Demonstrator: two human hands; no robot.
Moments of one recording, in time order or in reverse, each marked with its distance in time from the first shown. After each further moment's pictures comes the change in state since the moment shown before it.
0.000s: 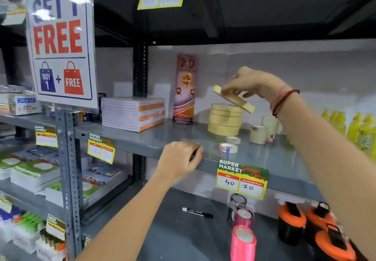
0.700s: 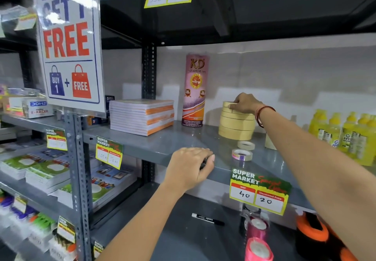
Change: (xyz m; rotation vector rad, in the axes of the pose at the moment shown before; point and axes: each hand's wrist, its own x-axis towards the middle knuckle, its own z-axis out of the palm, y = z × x) left_hand 0.001 0.003 -0.003 -0.022 0.042 0.031; right_hand 0.104 0.072 0.069 -0.225 0.026 0.098
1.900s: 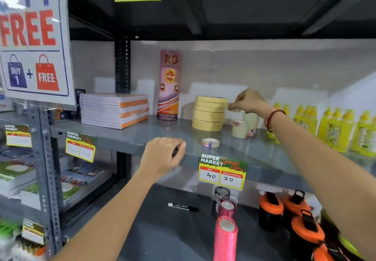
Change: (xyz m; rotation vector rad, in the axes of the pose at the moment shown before) left_hand 0.000 0.002 0.001 -0.012 -0.022 -0.048; right_hand -0.081 0.058 -0.049 0.164 0.108 0.023
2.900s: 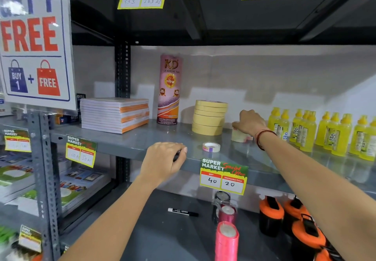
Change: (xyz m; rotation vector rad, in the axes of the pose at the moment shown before) left_hand -0.001 -0.001 0.001 -0.015 0.016 0.003; right_hand -0.015 0.019 0.035 -0.455 0.062 0.135
